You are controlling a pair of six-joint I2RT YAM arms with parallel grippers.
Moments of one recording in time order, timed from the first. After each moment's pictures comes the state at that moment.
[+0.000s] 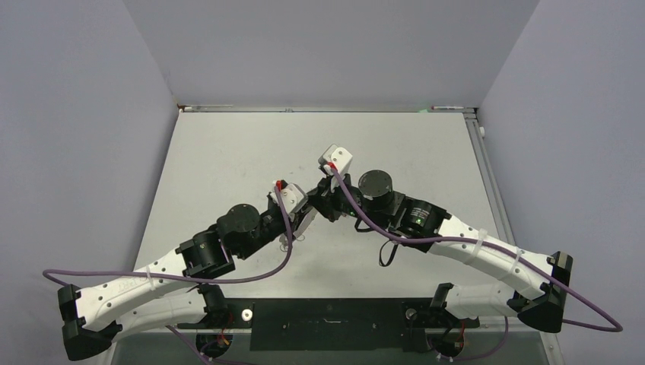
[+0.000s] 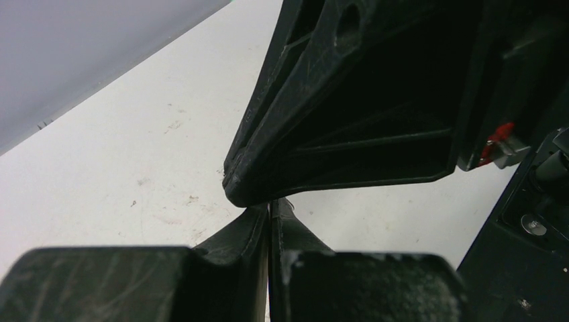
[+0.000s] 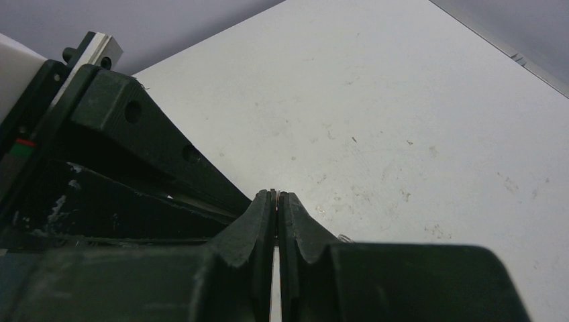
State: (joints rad) left arm -1.10 0.82 0.80 -0.12 -0.27 0.01; right arm 1.06 1.18 1.15 -0.21 0.00 0.11
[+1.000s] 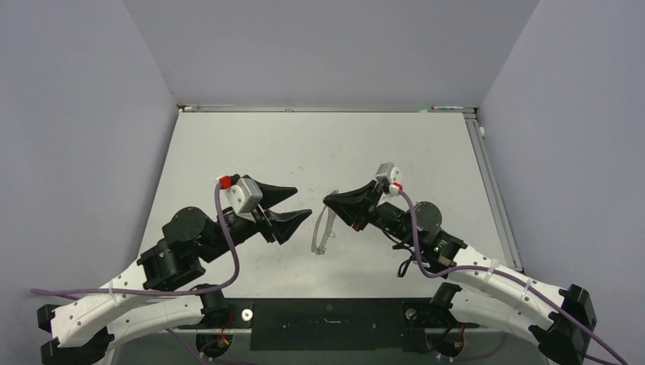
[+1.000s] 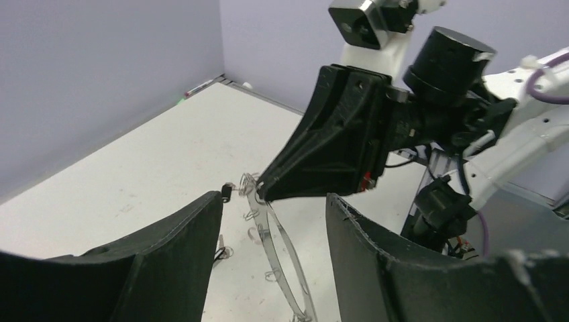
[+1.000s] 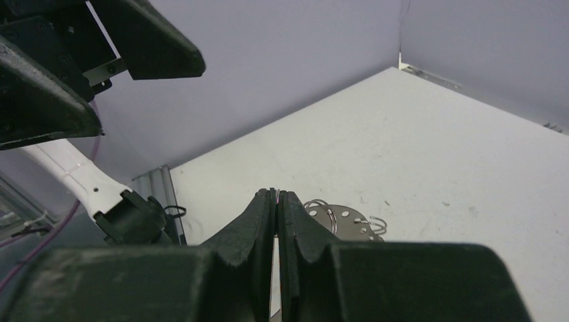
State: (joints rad) left arm -1.09 0.67 0.90 -0.10 -0.12 -0.10; right arm 0.93 0.89 0.62 0.46 -0.17 0.27
